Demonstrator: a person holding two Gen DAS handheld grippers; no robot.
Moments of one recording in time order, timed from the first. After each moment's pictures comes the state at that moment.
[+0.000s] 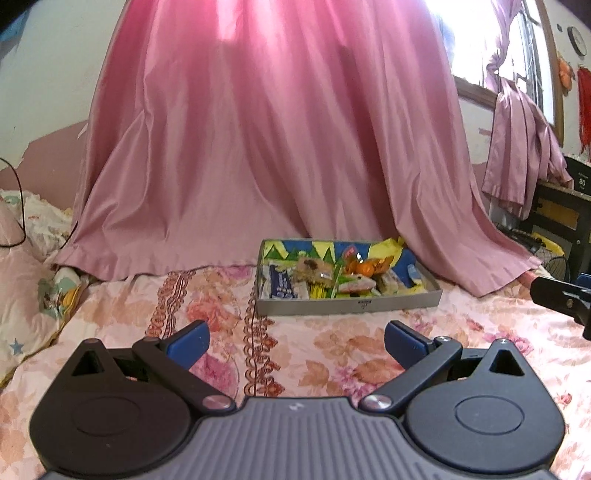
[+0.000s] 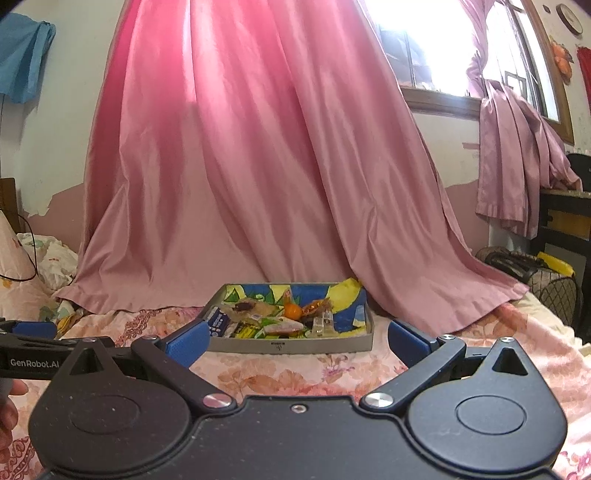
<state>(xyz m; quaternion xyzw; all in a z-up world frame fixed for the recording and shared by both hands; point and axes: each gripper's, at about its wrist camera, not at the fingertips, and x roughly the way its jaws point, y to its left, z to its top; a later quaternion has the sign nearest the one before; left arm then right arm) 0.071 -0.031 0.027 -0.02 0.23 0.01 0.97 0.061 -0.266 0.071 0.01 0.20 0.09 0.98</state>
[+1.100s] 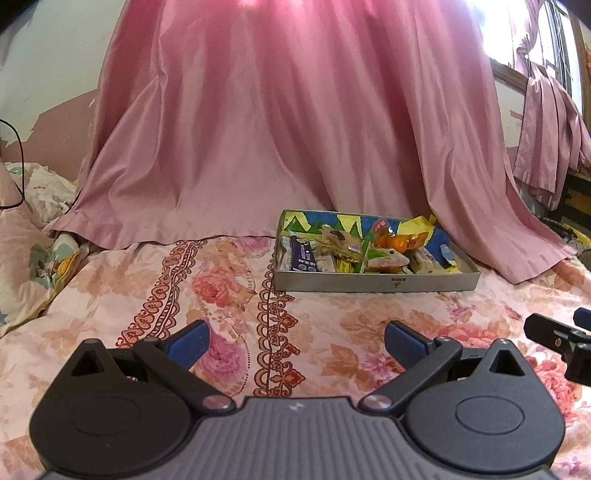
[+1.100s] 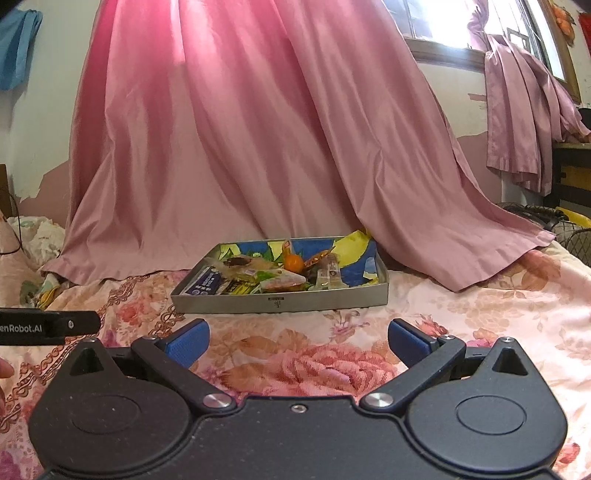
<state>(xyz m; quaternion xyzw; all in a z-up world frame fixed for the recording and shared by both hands) 0.113 -0.018 -0.025 -0.03 0.25 0.04 0.97 0.105 -0.257 -0.013 0.02 0.24 0.09 0.97</state>
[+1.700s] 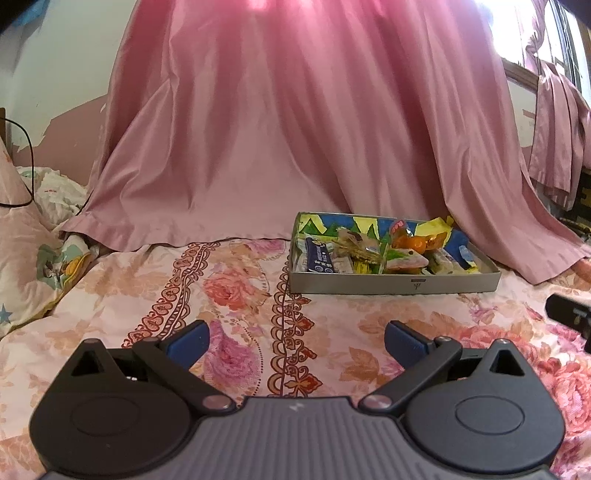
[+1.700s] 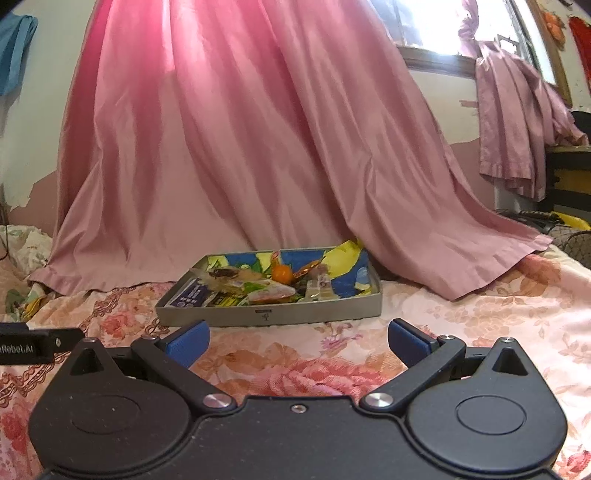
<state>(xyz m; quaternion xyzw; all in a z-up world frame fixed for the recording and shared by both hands) 0.122 -0.017 -0.041 -0.02 0.23 0.06 0.97 0.116 -0.258 -0.025 0.02 0.21 0.07 0.97</state>
